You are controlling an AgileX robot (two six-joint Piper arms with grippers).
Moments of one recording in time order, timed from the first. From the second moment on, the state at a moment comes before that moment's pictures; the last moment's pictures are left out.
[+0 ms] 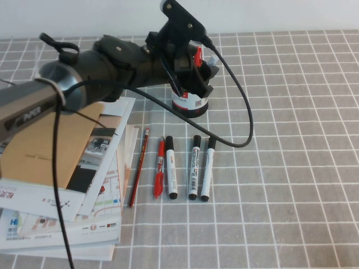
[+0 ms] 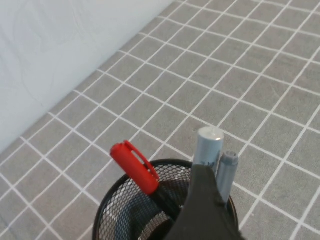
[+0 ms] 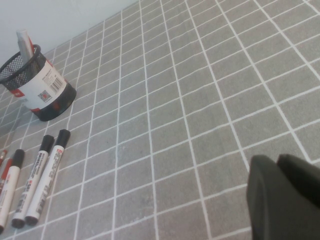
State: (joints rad) right arm -0.04 -0.01 0.03 0.42 0.39 0.11; left arm -0.52 1.96 -1.54 -1.12 0.29 1.57
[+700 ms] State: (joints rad) right arm -0.04 -0.01 0.03 0.42 0.39 0.11; left arm -0.57 2.10 -1.61 -1.18 0.14 1.61
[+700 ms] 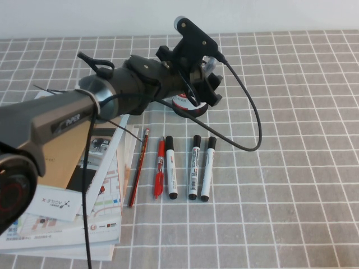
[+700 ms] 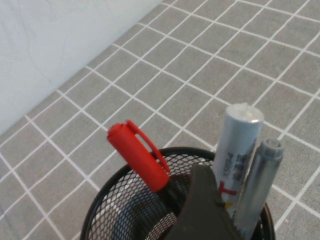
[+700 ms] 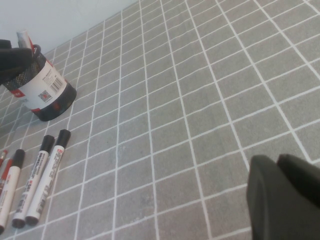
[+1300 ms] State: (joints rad) right arm -0.04 -0.01 0.03 0.42 0.39 0.11; left arm -0.59 2.11 -1.62 -1.19 0.06 1.61
